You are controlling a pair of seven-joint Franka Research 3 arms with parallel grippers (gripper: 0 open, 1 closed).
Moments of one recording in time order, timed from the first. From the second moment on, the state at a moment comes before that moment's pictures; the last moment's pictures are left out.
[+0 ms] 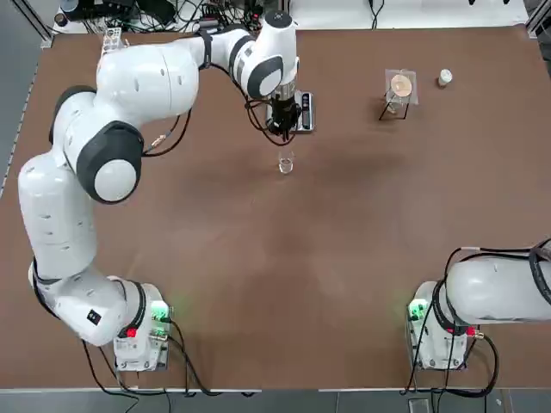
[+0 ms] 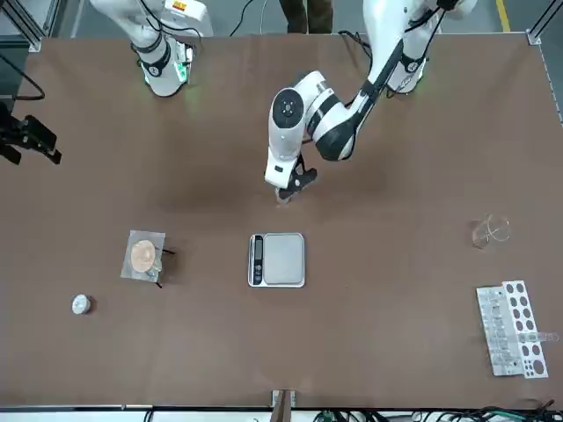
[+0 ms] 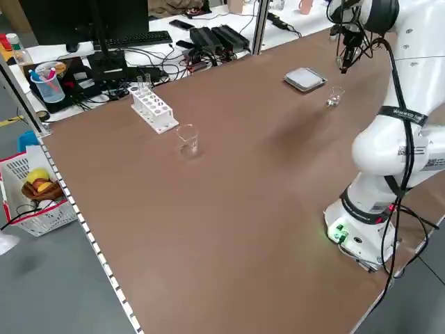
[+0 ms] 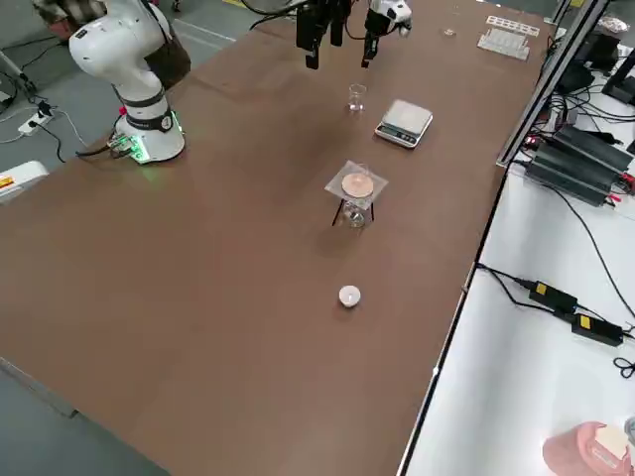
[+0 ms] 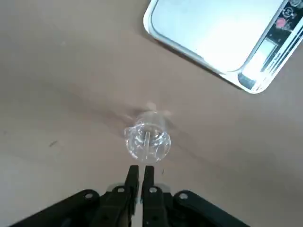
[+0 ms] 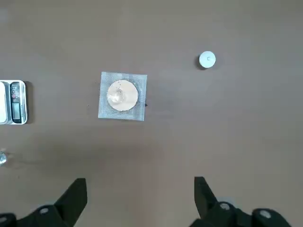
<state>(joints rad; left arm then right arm) -0.54 0.56 -0.37 -1.55 0.07 2.04 -1.38 -0.04 -0.02 -0.01 -1.55 0.02 1.58 -0.03</state>
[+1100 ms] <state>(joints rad) -0.43 0.40 -0.37 -1.55 0.04 1.89 -1.34 -0.04 -0.02 0.00 -1.54 0.02 1.58 -0.03</state>
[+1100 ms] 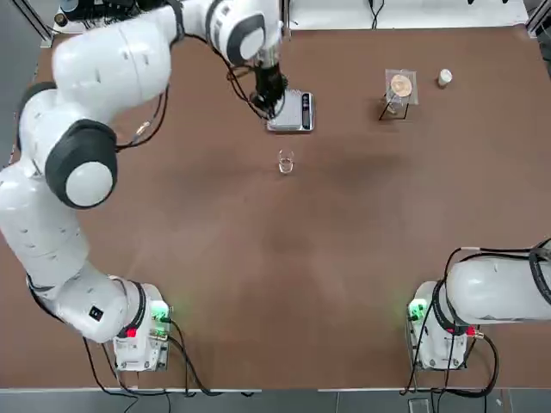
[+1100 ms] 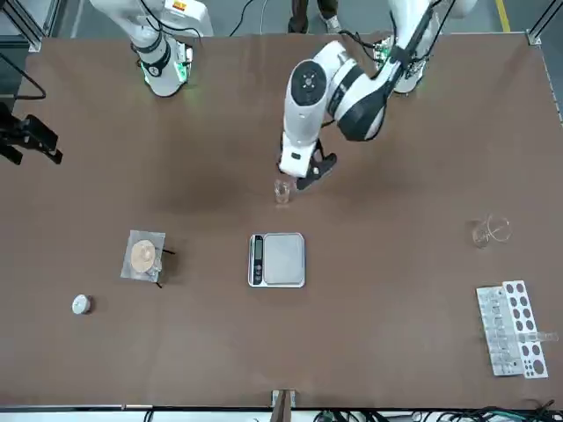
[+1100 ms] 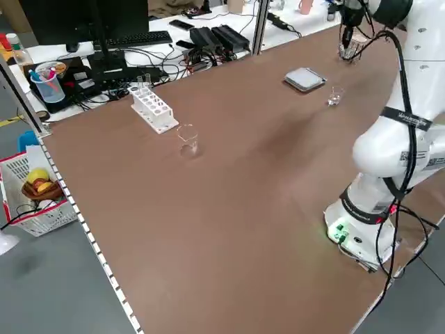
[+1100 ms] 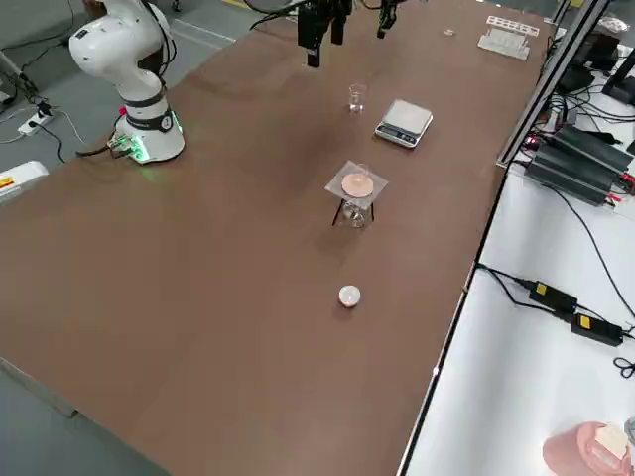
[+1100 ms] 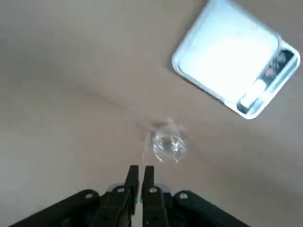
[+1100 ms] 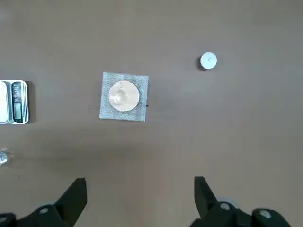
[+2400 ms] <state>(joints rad) 0.66 0.15 -0.36 -1.82 -0.03 1.84 0.00 0.04 -0.02 0.01 -1.53 0.05 1.56 -0.12</state>
